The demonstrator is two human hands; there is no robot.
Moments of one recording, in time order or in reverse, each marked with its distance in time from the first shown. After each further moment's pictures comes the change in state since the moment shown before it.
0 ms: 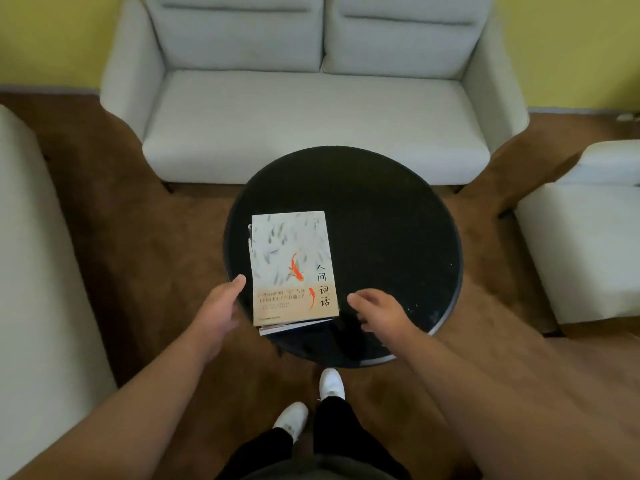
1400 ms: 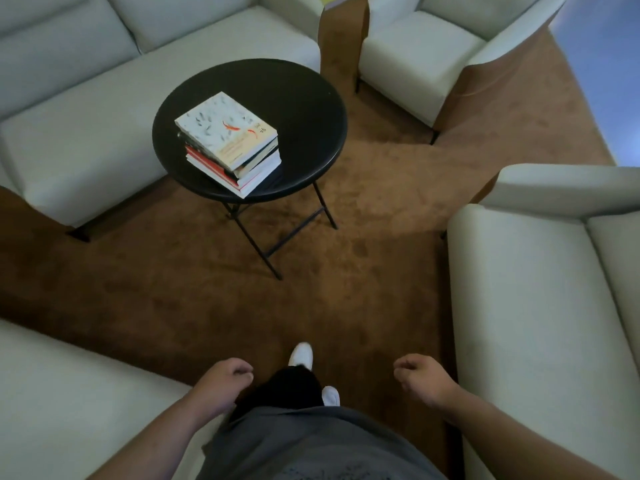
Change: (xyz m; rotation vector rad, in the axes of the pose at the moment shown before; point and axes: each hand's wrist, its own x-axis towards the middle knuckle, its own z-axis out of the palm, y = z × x) left_hand -0.120 -0.261 -0.288 1.267 -0.621 0.235; right_hand -0.370 0.321 0.359 0.260 0.278 0.434
